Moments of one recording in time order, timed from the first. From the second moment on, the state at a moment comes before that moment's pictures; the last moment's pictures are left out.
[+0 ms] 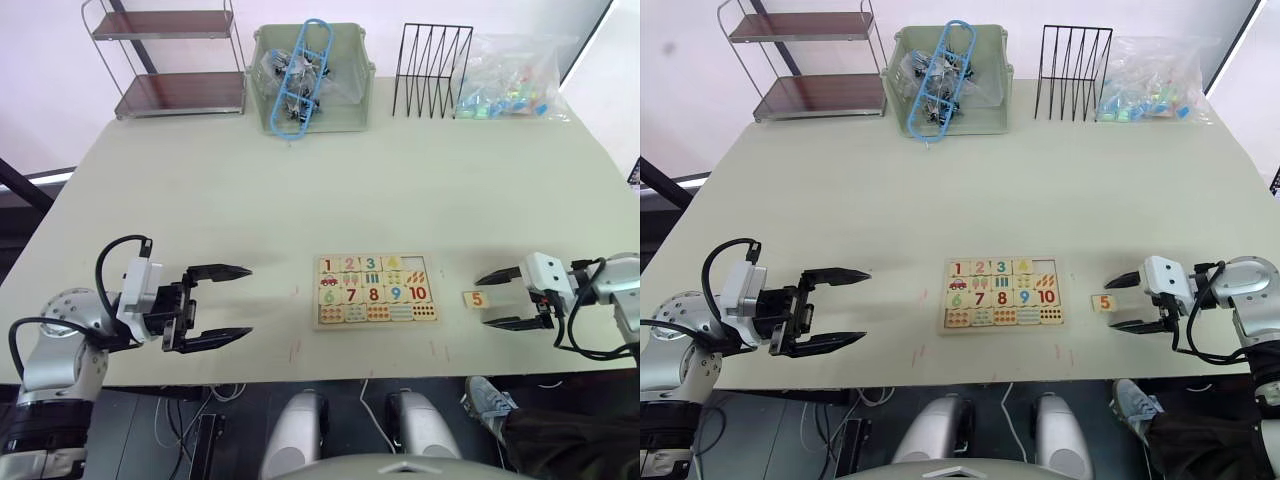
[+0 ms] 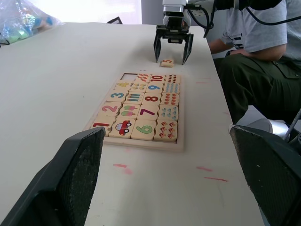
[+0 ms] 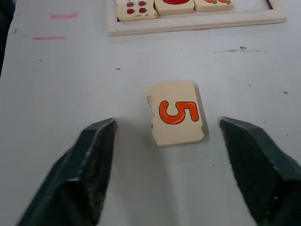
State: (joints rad) left arm -0.04 0.80 0.23 0.07 -0.65 -0.06 -1.58; right arm -0.39 -0.85 0.08 0.49 0.20 -0.28 1.57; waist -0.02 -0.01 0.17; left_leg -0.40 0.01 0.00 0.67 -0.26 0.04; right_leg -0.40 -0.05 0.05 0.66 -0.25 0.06
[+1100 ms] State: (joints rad) left arm -0.10 0.84 0.15 0.14 -0.70 -0.15 -1.58; right arm -0.47 -0.88 0.11 0.04 0.20 0.32 1.38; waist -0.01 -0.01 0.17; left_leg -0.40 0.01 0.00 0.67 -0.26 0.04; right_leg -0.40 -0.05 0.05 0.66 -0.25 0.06
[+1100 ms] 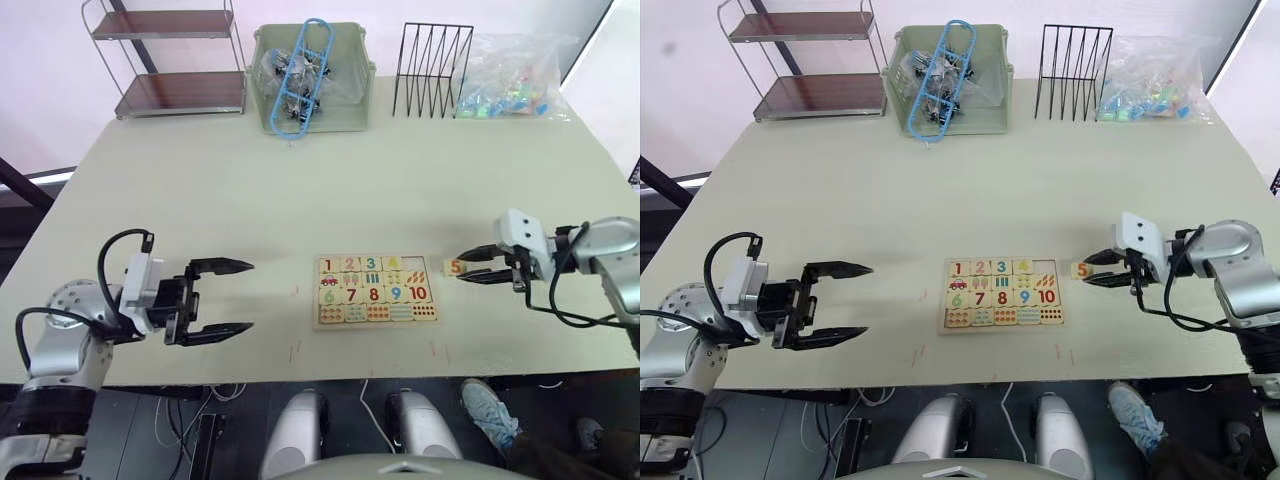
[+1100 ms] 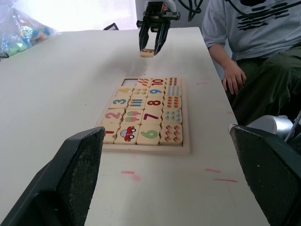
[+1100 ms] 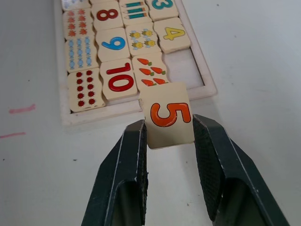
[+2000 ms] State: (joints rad) left arm -0.06 0.80 0.16 0.01 -0.69 -0.09 -1.58; right arm -0.85 -0.80 0.51 0.06 -0.07 0.60 1.39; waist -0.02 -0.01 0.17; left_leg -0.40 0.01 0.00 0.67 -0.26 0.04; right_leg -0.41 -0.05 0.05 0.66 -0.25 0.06
